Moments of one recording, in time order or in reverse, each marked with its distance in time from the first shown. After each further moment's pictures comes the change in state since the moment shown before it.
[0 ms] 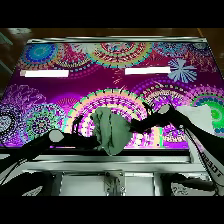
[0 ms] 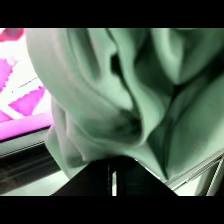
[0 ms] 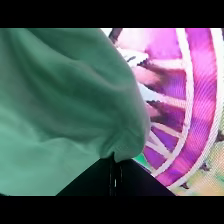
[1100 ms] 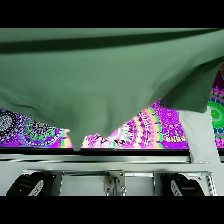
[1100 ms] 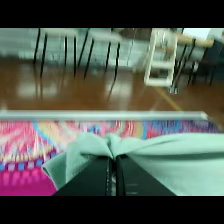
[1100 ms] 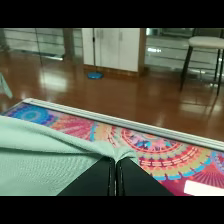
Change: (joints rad) left arm 0.389 0.550 1.160 0.767 -0.474 -0.147; right arm -0.201 0.840 0.747 -0.294 -0.027 -0.077
